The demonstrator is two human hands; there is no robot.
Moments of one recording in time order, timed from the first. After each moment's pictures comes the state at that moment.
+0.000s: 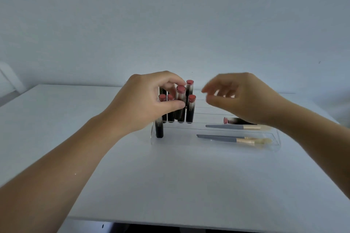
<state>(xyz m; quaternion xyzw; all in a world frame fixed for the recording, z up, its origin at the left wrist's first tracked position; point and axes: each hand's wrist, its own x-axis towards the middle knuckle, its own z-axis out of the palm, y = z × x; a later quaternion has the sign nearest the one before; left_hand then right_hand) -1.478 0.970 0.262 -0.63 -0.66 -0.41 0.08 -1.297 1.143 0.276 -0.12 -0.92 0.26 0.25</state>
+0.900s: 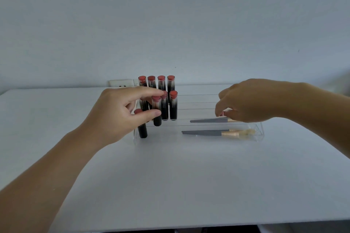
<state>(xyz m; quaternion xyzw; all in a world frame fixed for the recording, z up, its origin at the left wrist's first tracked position) -1.489 0.968 0.233 -0.62 -0.67 -0.41 0.08 -1.267 1.193 0.272 -0.11 -0.98 -0.15 -0.12</state>
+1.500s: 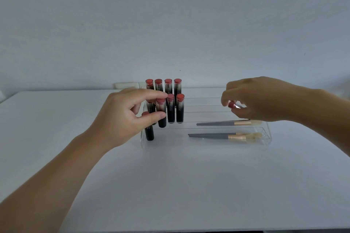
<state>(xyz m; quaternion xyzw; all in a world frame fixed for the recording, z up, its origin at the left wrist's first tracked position) -1.493 0.969 0.228 -0.62 -0.65 -0.42 0.11 -1.259 1.190 0.277 -0.13 -0.99 -0.11 0.02</state>
